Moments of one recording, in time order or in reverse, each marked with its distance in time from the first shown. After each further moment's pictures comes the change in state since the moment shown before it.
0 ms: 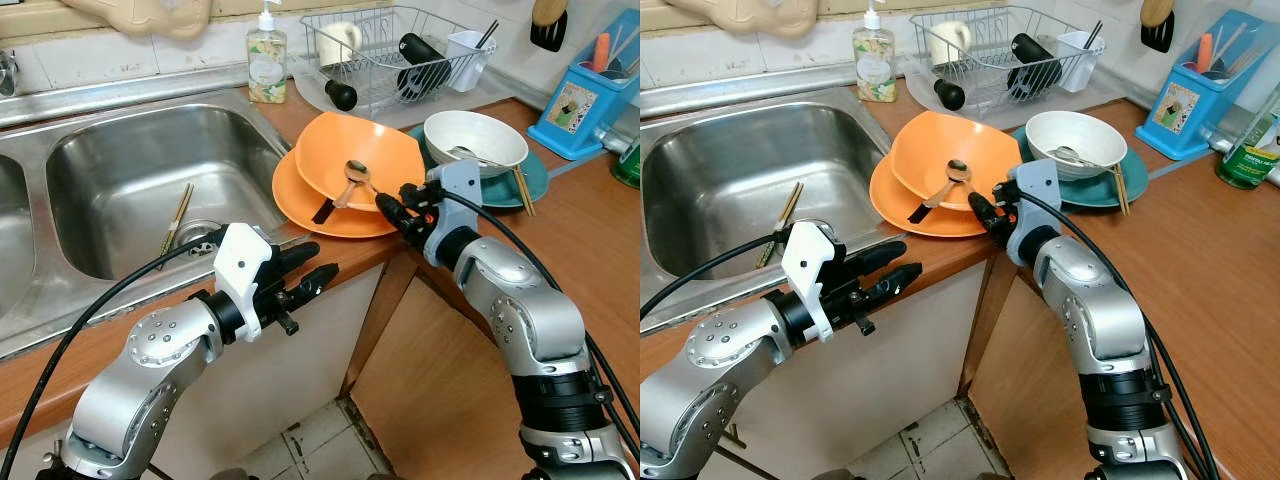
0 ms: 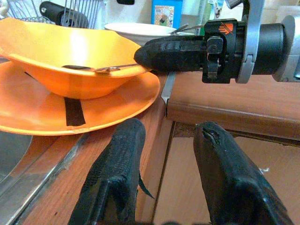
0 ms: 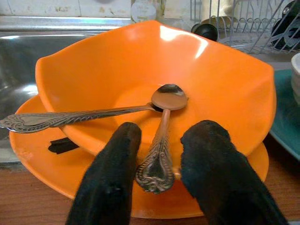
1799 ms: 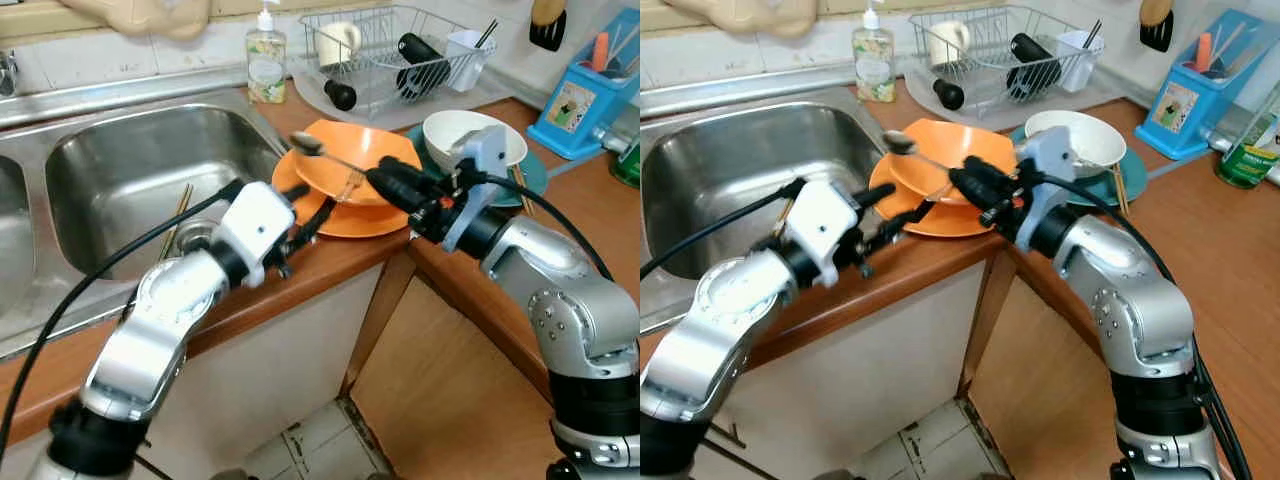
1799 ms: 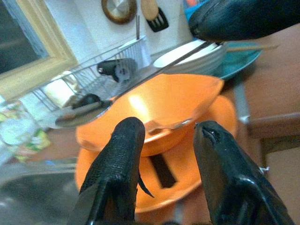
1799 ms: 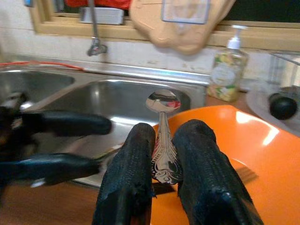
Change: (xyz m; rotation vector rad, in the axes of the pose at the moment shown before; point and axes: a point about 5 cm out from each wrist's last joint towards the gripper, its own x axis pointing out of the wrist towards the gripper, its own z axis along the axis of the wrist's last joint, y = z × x) left arm 0.025 0.032 0.035 0.493 -0.050 0.161; right arm -0.025 0.019 0.046 -0.042 -0.160 0.386
